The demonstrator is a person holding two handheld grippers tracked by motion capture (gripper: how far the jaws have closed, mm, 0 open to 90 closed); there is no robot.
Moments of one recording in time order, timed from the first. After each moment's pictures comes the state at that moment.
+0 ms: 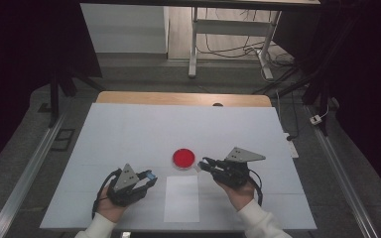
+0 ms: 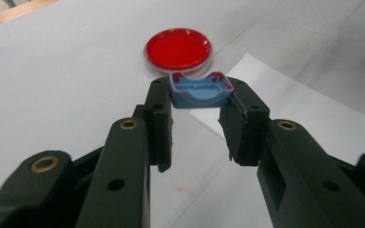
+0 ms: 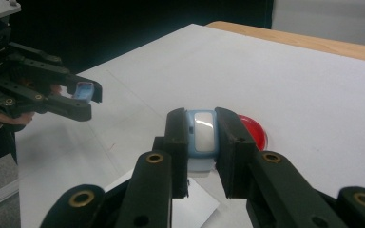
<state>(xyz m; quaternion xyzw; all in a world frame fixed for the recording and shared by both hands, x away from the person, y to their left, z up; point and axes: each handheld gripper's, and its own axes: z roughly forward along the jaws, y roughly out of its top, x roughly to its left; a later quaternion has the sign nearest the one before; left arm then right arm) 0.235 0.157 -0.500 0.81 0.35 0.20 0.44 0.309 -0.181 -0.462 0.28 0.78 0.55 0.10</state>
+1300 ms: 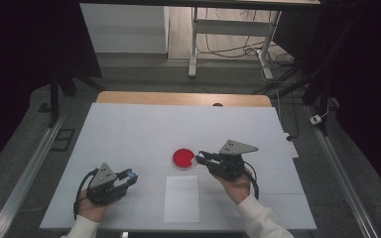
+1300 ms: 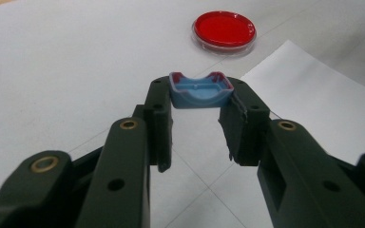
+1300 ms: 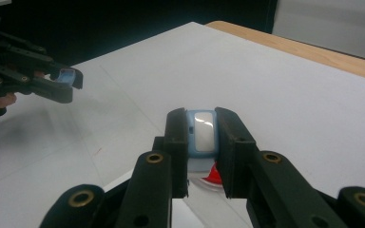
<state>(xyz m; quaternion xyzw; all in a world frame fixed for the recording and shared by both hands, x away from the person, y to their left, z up) 0.234 0.203 -0.508 0.78 0.40 0.19 0.44 0.328 -0.167 -0.455 0.26 0.80 0.53 0.12</state>
